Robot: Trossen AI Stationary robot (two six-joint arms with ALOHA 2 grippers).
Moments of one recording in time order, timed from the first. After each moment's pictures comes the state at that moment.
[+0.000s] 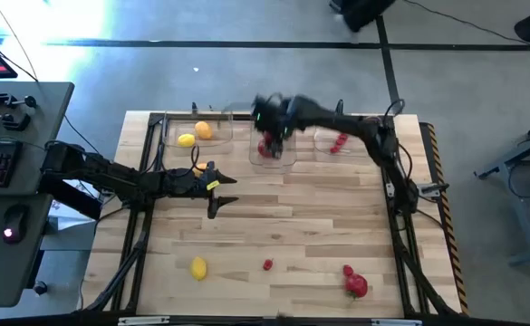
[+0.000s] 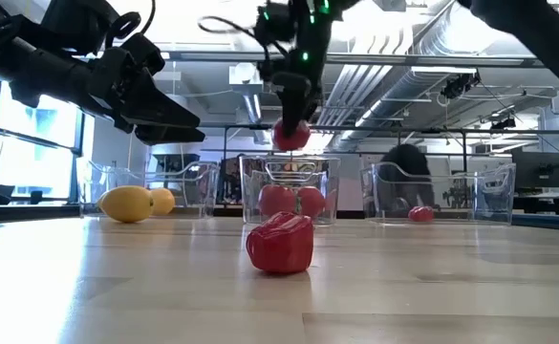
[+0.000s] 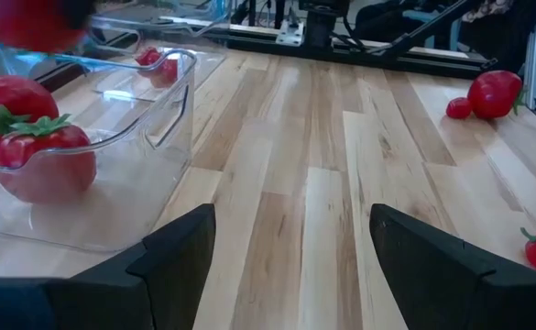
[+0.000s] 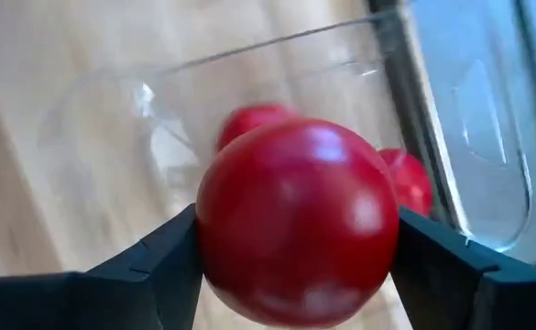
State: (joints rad) left arm -0.01 1.19 0.24 0.64 -0.13 -0.11; right arm -0.35 2.15 2.15 -1.21 0.17 -0.10
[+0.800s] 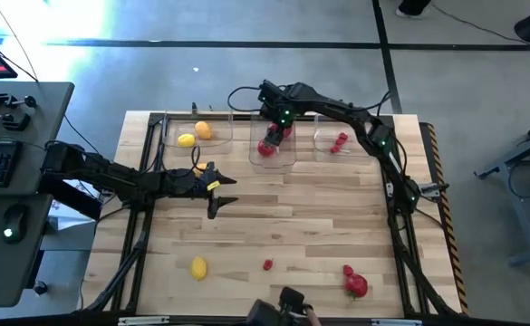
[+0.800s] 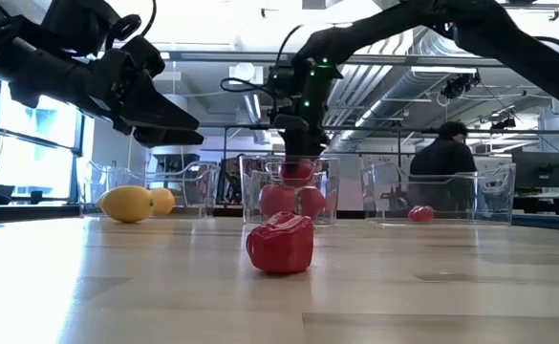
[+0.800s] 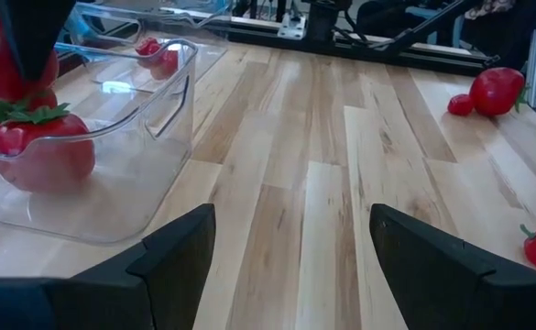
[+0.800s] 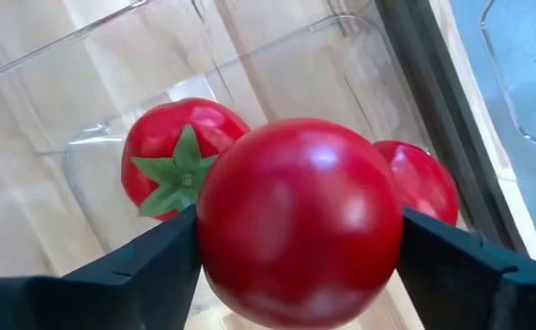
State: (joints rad) left arm -0.01 1.19 0.24 0.62 -0.13 -0.13; right arm -0.52 2.29 2.15 -1.14 -0.03 -0.11
